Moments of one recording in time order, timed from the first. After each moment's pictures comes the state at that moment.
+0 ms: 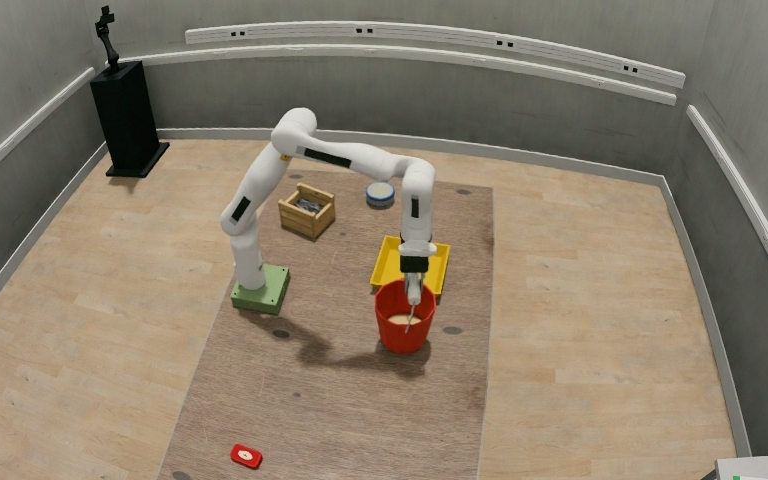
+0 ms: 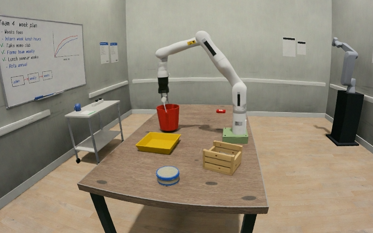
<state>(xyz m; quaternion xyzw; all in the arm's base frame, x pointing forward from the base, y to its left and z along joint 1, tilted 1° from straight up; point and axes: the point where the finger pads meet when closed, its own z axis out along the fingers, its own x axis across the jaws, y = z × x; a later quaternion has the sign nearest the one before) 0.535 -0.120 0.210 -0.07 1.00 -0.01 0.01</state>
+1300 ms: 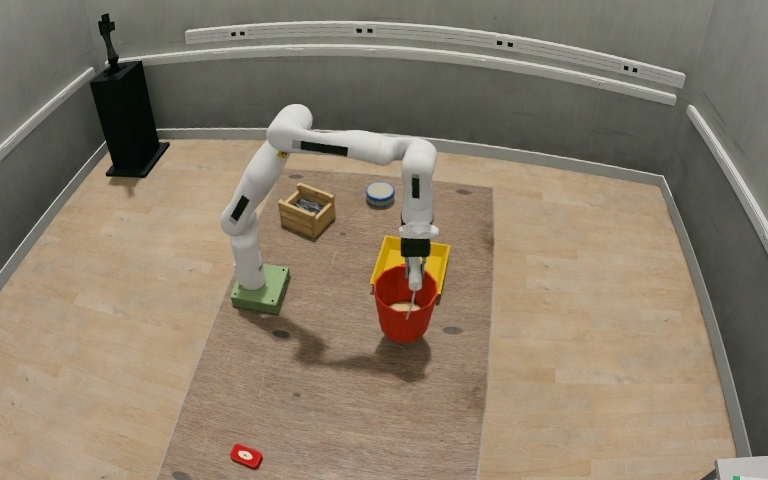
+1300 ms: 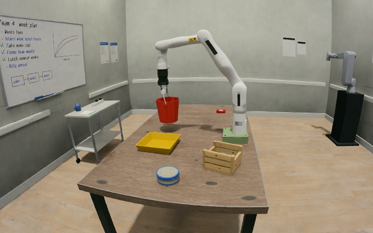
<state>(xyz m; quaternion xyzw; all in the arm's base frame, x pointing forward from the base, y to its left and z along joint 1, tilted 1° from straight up) 0.534 -0.119 0.268 -0.07 1.00 -0.01 0.01</state>
